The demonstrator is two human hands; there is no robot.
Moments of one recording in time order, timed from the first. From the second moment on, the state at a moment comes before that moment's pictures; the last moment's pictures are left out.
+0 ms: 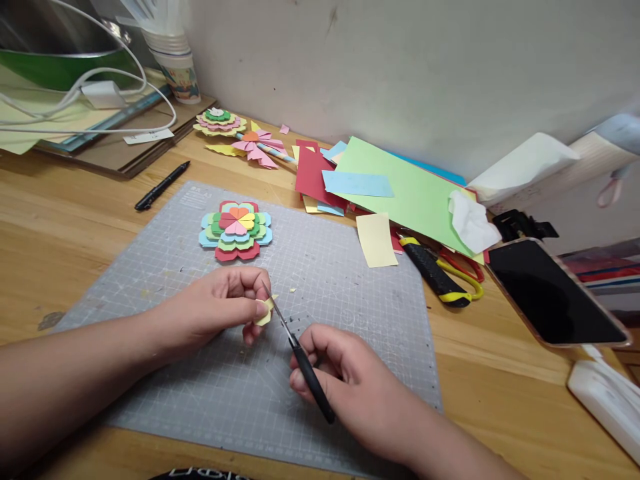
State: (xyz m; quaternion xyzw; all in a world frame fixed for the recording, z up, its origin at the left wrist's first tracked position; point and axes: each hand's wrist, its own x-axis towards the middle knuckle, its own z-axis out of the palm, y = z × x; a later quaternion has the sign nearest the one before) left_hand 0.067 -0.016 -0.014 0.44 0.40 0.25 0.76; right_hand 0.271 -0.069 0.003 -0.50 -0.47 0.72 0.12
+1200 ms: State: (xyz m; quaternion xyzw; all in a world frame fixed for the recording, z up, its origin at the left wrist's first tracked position) left_hand 0.069 -0.016 -0.008 0.47 0.42 0.23 0.74; right_hand 0.271 -0.069 0.005 -0.49 -0.48 0.72 0.11
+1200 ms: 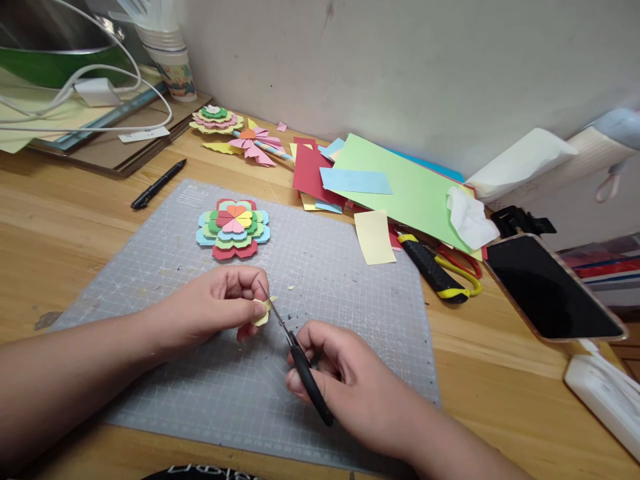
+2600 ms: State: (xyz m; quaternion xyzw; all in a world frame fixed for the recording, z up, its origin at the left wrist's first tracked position) left_hand 0.066 -0.018 -0.013 0.47 0.39 0.25 0.75; right_hand 0.324 -0.034 -0.020 -0.74 -0.64 0.15 0.11
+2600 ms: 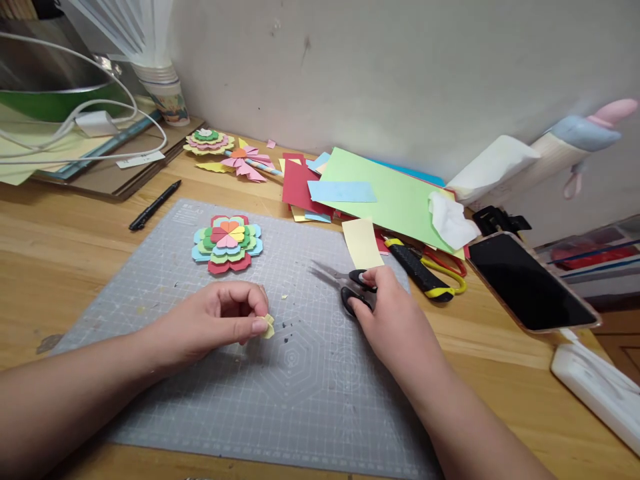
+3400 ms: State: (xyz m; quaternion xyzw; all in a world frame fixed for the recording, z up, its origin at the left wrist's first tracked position) left_hand 0.067 -0.028 -0.015 0.51 0.38 0.30 0.71; right_hand 0.237 -0.070 -0.003 -0.54 -0.45 0.61 0.37
